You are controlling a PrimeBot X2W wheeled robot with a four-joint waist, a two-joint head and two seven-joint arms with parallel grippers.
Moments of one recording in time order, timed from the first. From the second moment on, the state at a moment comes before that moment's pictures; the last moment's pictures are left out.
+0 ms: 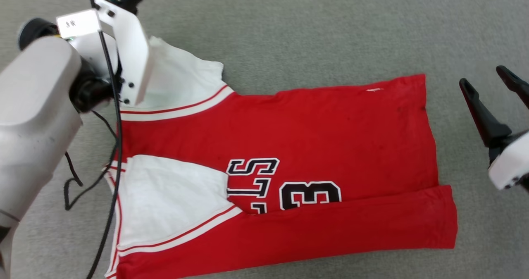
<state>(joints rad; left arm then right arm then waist) -1.20 0.59 -0.97 0.63 -0.92 -0.13 0.63 -0.33 -0.49 0.06 -0.09 0.44 0.13 0.23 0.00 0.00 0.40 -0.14</state>
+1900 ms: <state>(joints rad) -1.05 0.69 -1.12 0.42 -1.00 -0.11 0.34 -0.66 -0.69 0.64 0.44 0.82 0.13 0.37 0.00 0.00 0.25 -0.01</state>
